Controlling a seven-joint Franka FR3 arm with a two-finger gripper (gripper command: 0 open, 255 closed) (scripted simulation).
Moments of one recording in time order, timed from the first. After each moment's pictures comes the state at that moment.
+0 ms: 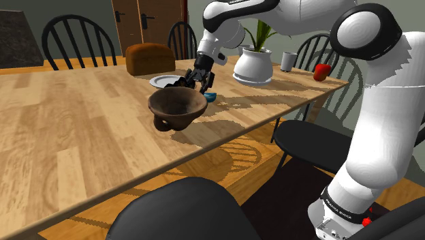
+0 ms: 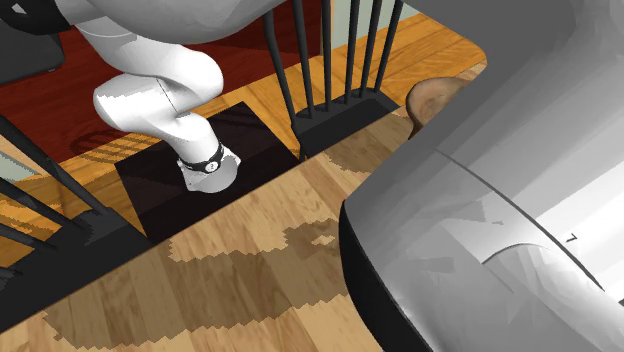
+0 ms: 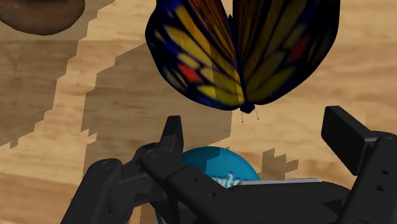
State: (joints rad) arm -0.07 0.29 0.20 -1.59 0.53 1.73 1.52
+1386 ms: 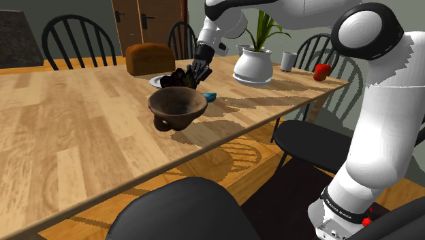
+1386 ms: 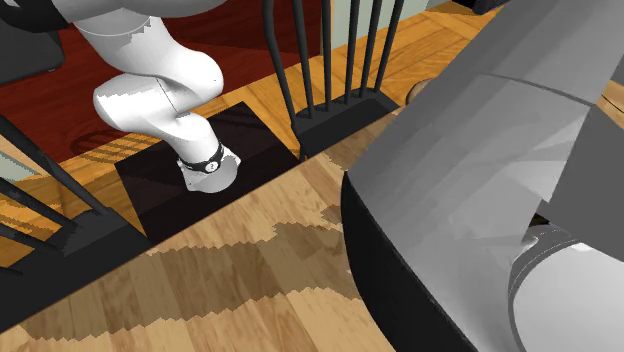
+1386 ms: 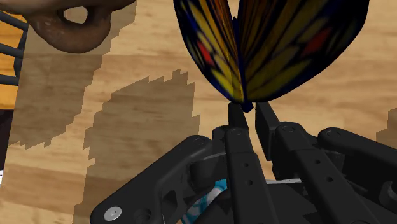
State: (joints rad) arm -0.07 0.28 0.20 -1.51 0.52 1.66 1.56
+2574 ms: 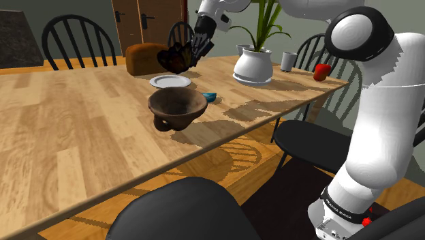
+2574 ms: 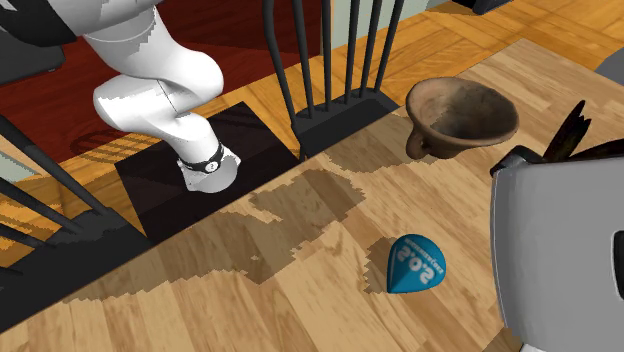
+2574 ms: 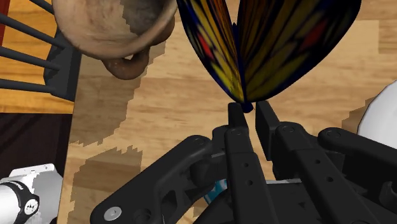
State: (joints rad) arm -0.07 0.32 0.20 -1.22 0.52 1.44 1.68
